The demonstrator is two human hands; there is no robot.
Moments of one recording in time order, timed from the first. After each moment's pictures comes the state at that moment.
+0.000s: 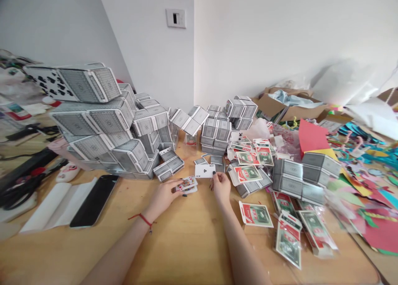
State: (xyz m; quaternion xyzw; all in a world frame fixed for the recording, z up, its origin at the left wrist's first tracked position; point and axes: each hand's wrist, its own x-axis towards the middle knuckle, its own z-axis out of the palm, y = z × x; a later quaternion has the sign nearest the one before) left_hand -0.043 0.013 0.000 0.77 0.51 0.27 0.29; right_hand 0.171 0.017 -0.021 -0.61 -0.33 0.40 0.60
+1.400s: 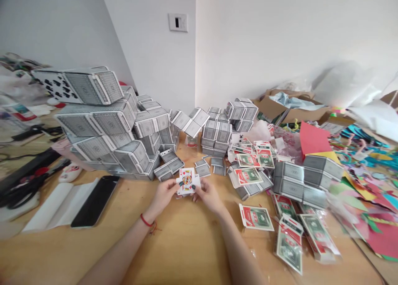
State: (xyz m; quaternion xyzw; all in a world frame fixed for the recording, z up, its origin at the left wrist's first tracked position) left_hand -0.029 0.016 0.004 0.48 0.49 0.41 0.60; right_hand 0.144 0.002 -0.001 -0.45 -0.47 0.62 0.44
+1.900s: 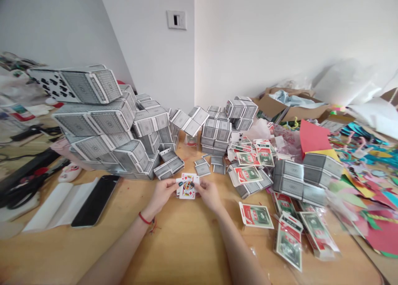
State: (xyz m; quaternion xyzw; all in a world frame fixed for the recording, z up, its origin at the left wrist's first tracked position) left_hand -0.032 0.018 0.001 0.43 0.48 0.40 0.64; right_hand 0.139 0.003 -0.004 -0.50 -0.45 0.58 0.46
